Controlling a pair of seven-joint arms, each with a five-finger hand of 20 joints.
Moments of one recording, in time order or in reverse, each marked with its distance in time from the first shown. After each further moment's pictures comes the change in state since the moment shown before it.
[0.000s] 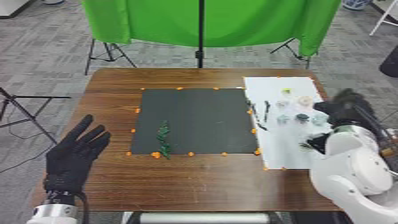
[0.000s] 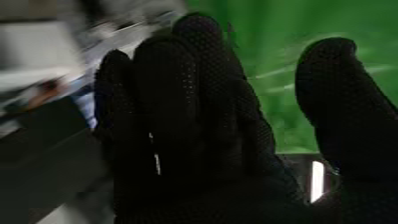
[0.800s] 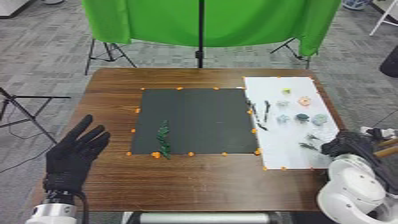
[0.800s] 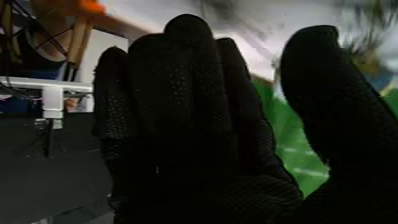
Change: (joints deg) left arm -0.1 -1.3 -0.8 0.0 0.9 -0.2 -1.8; right arm -6.9 2.2 -2.6 7.7 2.4 -10.5 -1.0
